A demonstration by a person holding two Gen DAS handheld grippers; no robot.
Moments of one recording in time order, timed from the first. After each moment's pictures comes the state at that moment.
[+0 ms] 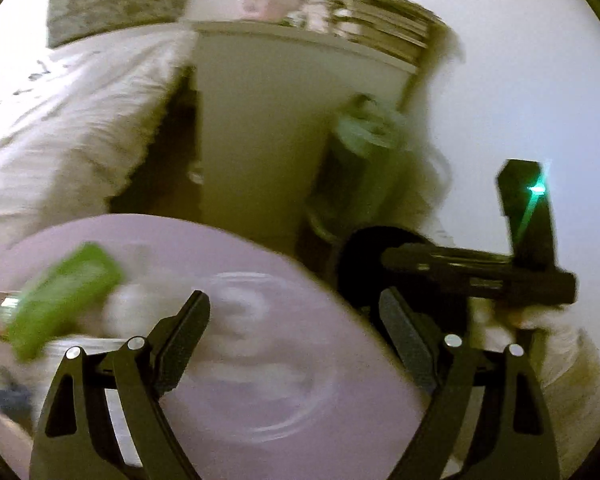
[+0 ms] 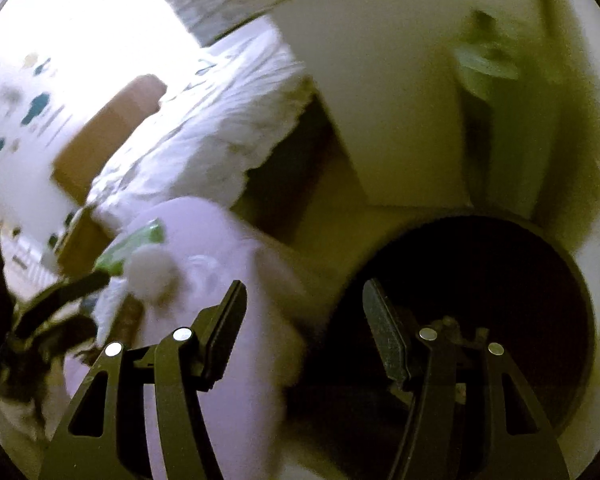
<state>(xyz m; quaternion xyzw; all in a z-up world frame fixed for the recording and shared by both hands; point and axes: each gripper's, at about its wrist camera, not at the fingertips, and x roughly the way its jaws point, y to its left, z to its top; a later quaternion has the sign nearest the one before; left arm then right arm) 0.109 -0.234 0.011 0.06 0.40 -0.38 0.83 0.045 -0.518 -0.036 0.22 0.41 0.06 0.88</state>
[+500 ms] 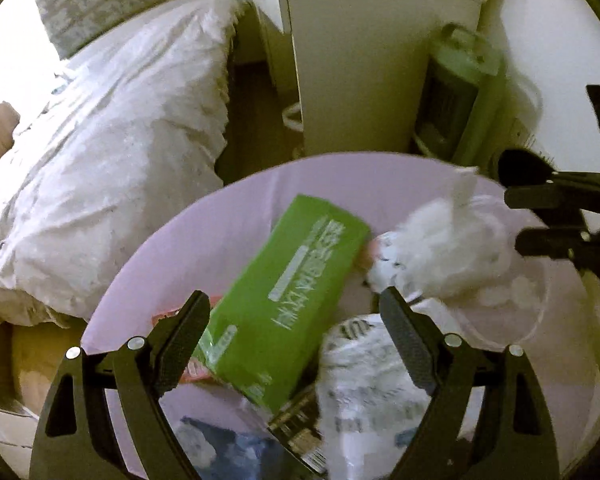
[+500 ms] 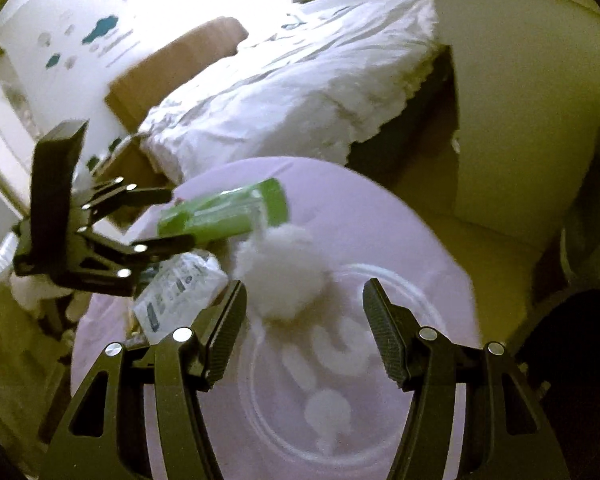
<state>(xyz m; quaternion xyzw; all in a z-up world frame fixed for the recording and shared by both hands) 0.219 -0.140 -0.032 0.22 0.45 -0.30 0.81 0.122 -0.371 -0.027 0.14 0.44 0.17 0.87</state>
